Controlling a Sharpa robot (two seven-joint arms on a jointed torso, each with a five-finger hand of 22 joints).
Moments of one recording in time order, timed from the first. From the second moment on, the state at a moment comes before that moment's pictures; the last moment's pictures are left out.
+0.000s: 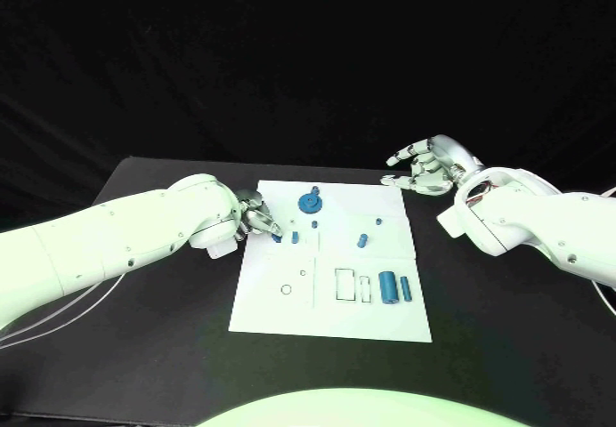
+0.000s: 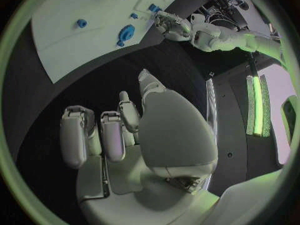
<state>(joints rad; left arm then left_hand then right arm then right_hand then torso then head) 1.24 -0.65 -0.08 1.29 -0.96 0.03 -0.51 1.07 -0.20 0.75 0.05 0.23 0.87 0.06 0.65 0.88 1.29 -0.02 1.24 1.03 1.46 -0.08 1.55 1.29 0.08 1.36 0.02 1.43 1.26 1.30 -0.90 -0.13 1.53 -0.89 -0.56 -0.04 1.41 -0.18 0.12 0.28 0.13 0.88 0.16 0.20 0.32 1.33 0.08 1.25 1.28 1.45 0.00 1.51 1.30 0.04 1.47 0.11 1.41 1.30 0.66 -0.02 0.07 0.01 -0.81</state>
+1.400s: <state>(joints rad) 1.24 -0.64 -0.08 1.29 -0.98 0.04 -0.51 1.05 -0.20 0.73 0.03 0.25 0.89 0.05 0.65 0.89 1.32 -0.04 1.24 1.05 1.46 -0.10 1.55 1.29 0.08 1.37 0.01 1.43 1.26 1.30 -0.90 -0.13 1.53 -0.89 -0.56 -0.03 1.41 -0.17 0.12 0.28 0.13 0.88 0.16 0.20 0.32 1.33 0.08 1.25 1.28 1.45 0.00 1.51 1.30 0.04 1.47 0.11 1.41 1.30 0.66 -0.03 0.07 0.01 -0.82</state>
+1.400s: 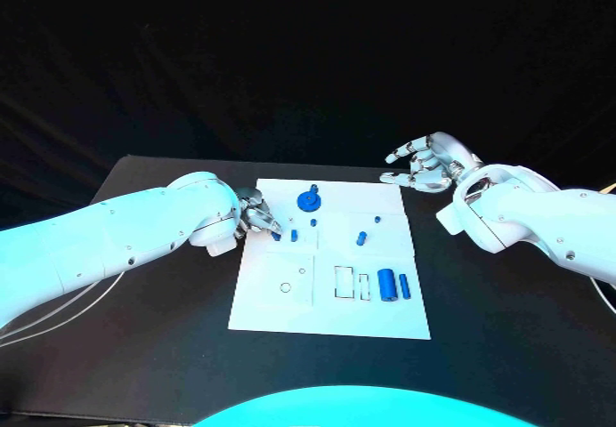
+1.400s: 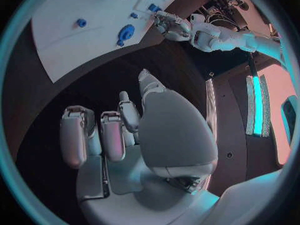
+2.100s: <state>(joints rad) 1.24 -0.64 -0.08 1.29 -1.00 0.04 -0.51 1.05 -0.20 0.73 0.03 0.26 0.89 0.05 0.65 0.87 1.32 -0.04 1.24 1.06 1.46 -0.10 1.55 1.29 0.08 1.37 0.01 1.42 1.26 1.30 -0.90 -0.13 1.52 -0.89 -0.56 -0.03 1.41 -0.18 0.12 0.28 0.13 0.88 0.16 0.20 0.32 1.33 0.08 1.25 1.28 1.45 0.00 1.51 1.30 0.04 1.47 0.11 1.41 1.30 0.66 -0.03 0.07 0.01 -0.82</state>
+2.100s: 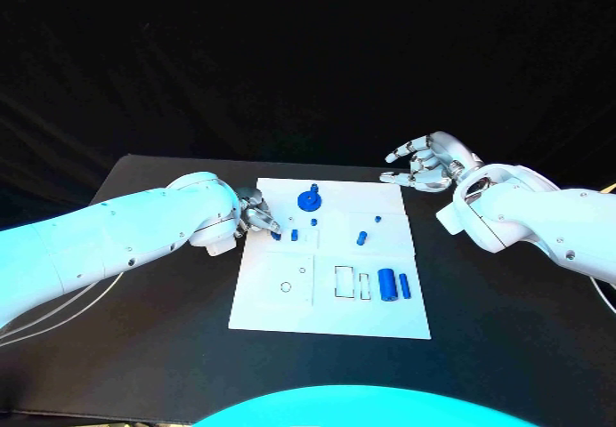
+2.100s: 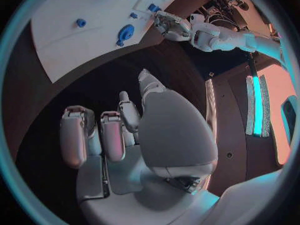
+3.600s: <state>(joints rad) 1.24 -0.64 -0.08 1.29 -0.98 0.05 -0.51 1.05 -0.21 0.67 0.07 0.26 0.94 0.03 0.68 0.90 1.36 -0.05 1.24 1.06 1.46 -0.10 1.55 1.29 0.08 1.37 0.01 1.42 1.26 1.30 -0.90 -0.13 1.52 -0.89 -0.56 -0.03 1.41 -0.18 0.12 0.28 0.13 0.87 0.16 0.20 0.32 1.33 0.08 1.25 1.28 1.45 0.00 1.51 1.30 0.04 1.47 0.11 1.41 1.30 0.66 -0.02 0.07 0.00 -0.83</state>
